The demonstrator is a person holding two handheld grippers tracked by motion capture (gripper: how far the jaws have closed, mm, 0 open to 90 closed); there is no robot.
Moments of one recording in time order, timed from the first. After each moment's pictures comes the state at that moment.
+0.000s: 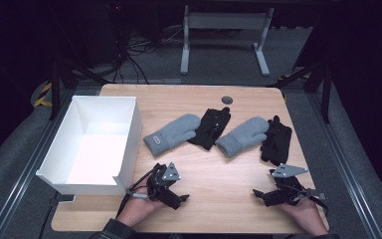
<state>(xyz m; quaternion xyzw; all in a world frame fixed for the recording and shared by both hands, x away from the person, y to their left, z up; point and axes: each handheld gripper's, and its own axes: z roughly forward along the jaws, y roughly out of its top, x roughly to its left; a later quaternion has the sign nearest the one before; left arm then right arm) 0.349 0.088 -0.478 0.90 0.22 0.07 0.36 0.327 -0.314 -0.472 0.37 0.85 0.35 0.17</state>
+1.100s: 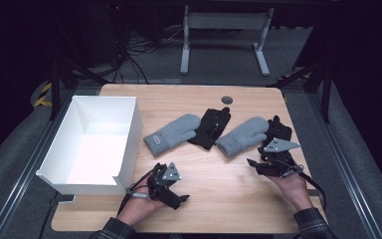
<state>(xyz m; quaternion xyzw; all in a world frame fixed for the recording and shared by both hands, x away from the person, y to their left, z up) 0.350 0.087 -0.479 0.90 0.21 0.07 0.36 0.379 -0.285 -0.418 0.36 0.84 0.35 0.22</state>
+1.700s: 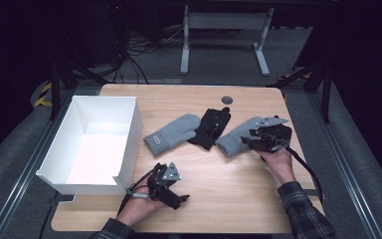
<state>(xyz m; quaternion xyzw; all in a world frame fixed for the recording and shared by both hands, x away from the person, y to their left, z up) 0.350 0.087 -0.479 0.90 0.21 0.07 0.36 0.458 -0.278 -0.425 0.40 0.82 0.36 0.21</state>
